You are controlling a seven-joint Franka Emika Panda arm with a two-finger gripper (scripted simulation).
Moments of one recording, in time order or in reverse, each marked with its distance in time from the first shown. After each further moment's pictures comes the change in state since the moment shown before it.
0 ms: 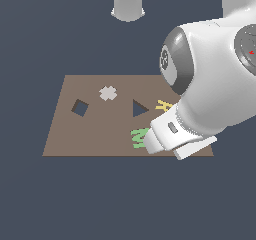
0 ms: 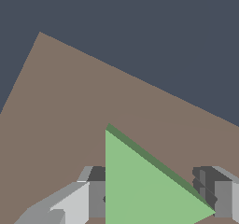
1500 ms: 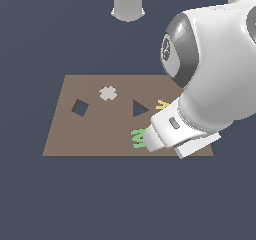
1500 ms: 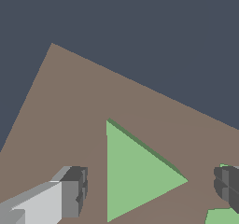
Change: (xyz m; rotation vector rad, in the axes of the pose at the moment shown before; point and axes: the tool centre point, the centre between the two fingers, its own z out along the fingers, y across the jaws) arm -0.002 0.001 -0.018 0.001 0.000 0.008
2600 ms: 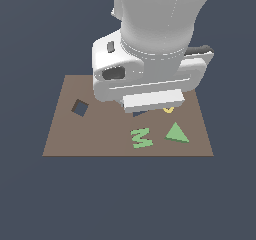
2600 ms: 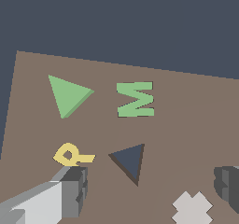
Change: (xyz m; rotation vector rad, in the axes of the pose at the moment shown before) arm -0.089 0.064 -0.092 0.009 0.020 0.303
